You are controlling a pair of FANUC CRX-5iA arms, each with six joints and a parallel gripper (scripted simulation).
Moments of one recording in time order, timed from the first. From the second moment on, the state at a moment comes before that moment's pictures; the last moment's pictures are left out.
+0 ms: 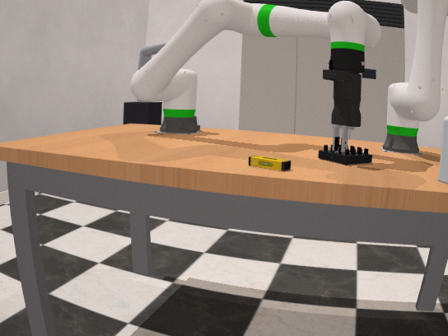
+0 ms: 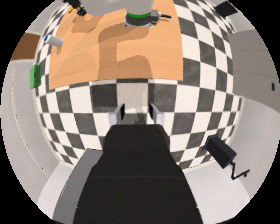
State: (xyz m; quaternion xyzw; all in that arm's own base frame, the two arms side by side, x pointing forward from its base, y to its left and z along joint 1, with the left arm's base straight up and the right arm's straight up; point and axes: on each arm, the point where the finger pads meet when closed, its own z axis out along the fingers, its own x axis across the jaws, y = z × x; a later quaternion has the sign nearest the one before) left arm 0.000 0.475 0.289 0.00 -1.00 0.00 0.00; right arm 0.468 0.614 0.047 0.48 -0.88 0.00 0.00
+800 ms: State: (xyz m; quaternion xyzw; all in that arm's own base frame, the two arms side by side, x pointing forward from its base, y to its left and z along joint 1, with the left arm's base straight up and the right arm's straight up) left arm 0.000 0.475 0.289 0.00 -1.00 0.00 0.00; right arm 0.468 0.614 0.047 0.47 -0.88 0.00 0.00
